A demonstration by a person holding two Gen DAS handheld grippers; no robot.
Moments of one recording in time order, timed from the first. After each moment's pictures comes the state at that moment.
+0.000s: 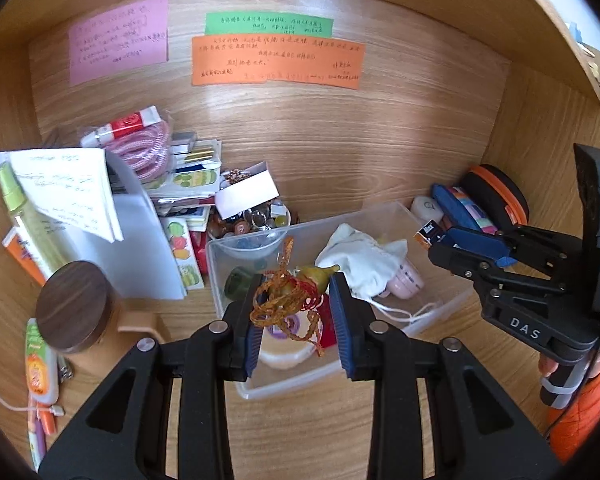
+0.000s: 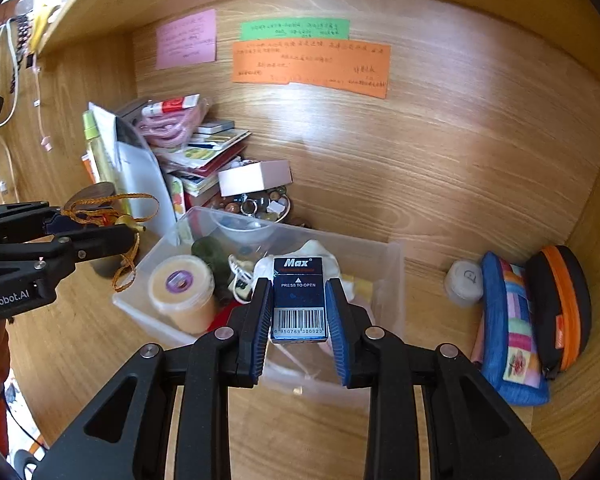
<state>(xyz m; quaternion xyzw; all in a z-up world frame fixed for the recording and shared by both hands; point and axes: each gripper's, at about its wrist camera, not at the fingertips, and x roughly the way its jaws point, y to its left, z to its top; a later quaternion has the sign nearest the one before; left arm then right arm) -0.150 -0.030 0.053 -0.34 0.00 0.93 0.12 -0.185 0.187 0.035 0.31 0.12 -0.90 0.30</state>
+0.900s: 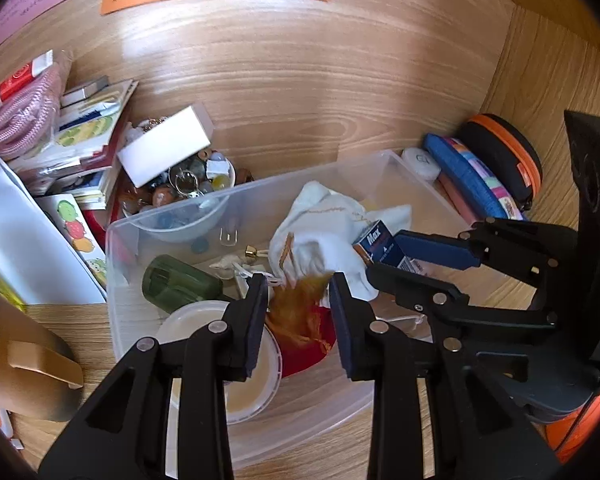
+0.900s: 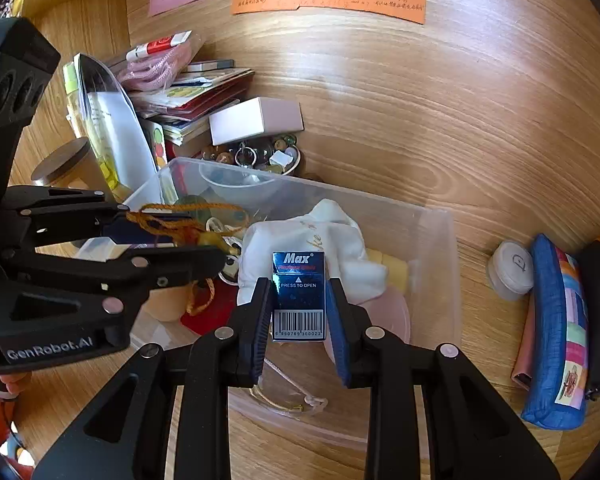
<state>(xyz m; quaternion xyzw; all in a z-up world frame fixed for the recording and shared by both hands) -0.208 0.013 -0.010 -0.41 0.02 0.89 0.18 -0.227 0.166 -0.024 0.36 0.15 -0.86 0.32</state>
